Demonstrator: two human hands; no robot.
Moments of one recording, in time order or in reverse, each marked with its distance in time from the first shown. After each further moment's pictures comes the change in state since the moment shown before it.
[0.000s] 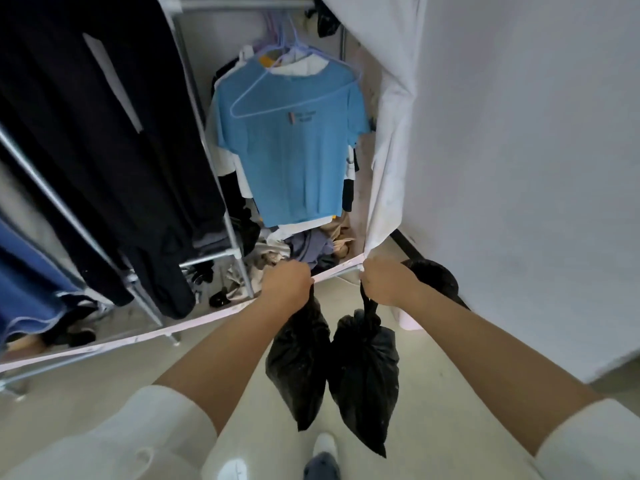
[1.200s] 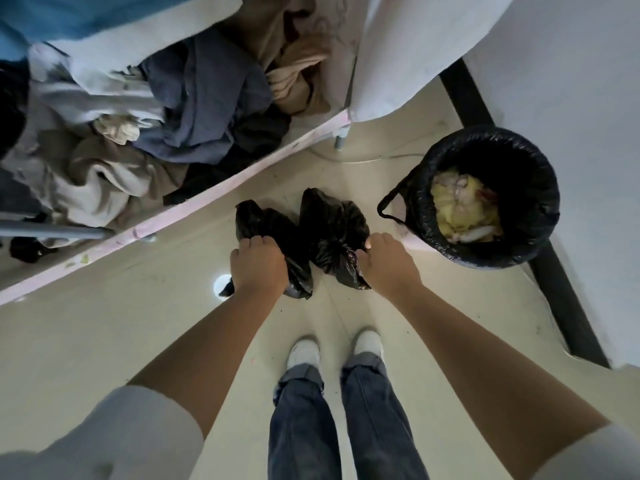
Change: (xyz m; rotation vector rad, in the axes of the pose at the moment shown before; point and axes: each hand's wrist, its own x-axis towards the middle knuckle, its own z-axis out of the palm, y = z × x) left_hand 0.529 0.053 0.428 0.019 -0.489 -0.190; right_hand 0.471 0.280 0.385 0.221 -0.471 0.290
